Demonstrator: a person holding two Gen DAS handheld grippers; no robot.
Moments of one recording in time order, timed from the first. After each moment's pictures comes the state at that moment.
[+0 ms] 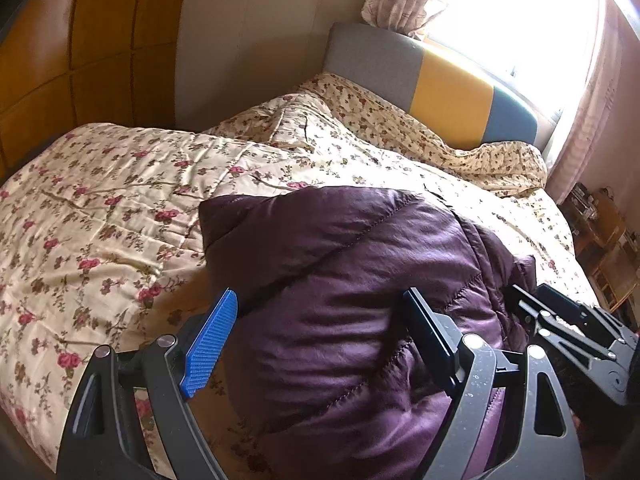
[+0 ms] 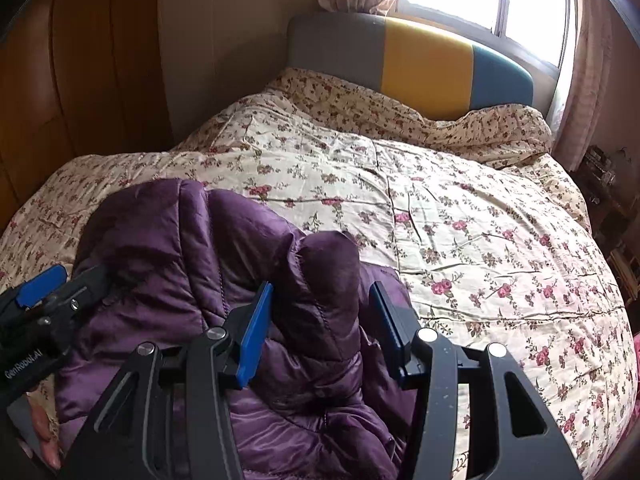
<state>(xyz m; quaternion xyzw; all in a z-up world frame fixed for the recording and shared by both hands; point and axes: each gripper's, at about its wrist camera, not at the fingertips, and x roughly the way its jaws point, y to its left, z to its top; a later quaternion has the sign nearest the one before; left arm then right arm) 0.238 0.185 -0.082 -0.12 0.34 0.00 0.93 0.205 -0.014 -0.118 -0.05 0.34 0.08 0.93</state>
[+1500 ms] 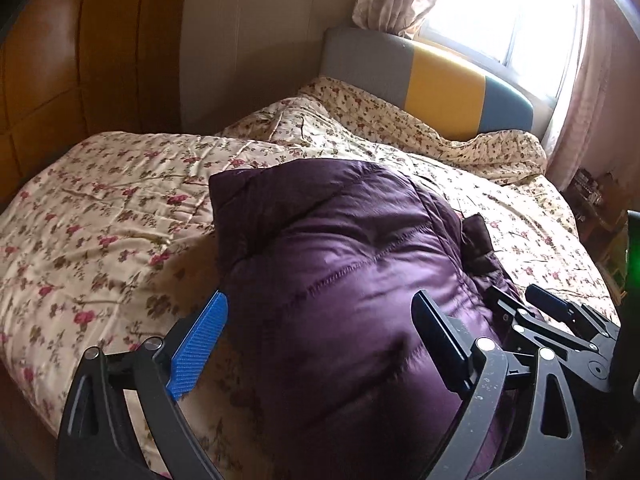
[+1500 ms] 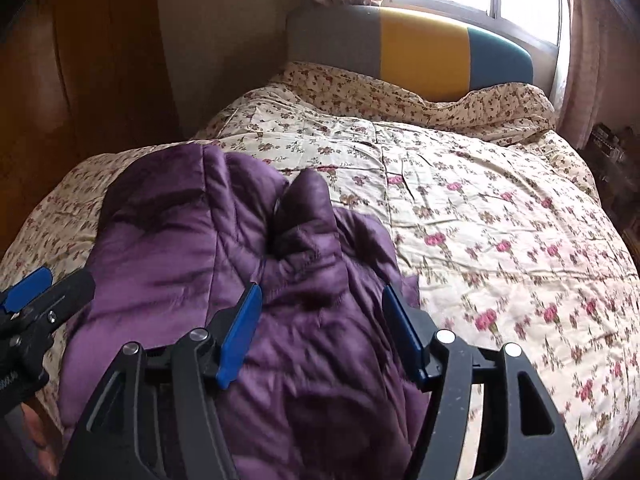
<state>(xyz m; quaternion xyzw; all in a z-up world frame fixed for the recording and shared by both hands) 0.182 0.155 -0.084 -0.09 0.33 0.02 0.94 0.161 -0.053 -0.139 -0.02 0.35 0.11 0.93</state>
